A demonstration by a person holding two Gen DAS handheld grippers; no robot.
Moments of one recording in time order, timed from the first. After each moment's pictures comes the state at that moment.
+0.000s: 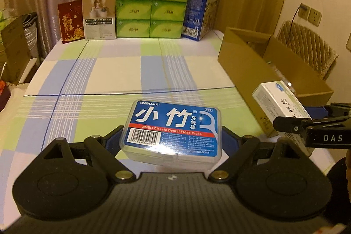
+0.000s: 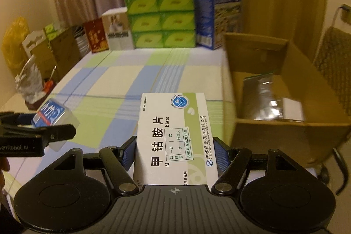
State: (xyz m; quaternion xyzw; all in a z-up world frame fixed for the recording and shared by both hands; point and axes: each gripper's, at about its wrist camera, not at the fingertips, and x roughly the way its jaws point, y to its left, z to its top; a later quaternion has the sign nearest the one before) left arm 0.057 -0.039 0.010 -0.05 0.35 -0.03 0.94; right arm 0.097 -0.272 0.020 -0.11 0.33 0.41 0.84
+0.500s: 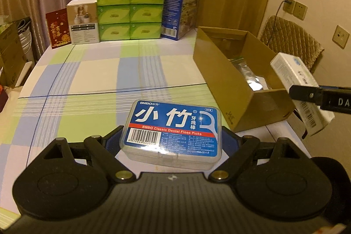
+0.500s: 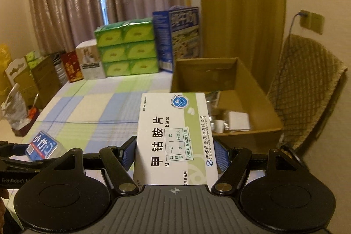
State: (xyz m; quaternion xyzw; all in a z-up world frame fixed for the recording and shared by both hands) left arm 0.035 -0.110 0.039 -0.04 0.35 -0.04 0.93; right arm 0.112 -0.348 0.069 -0.07 0.30 0.35 0.88
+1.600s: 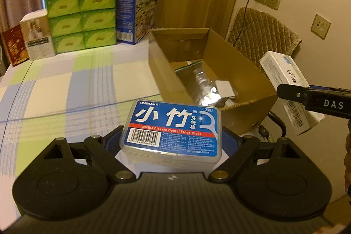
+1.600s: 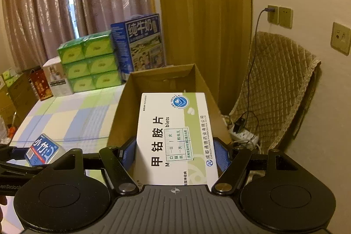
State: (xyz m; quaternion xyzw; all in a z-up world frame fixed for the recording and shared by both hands) left arm 0.097 -0.197 0.047 -0.02 0.36 -0.10 0.93; right arm 0.185 -0.400 0.076 -0.05 0.29 0.30 0.91
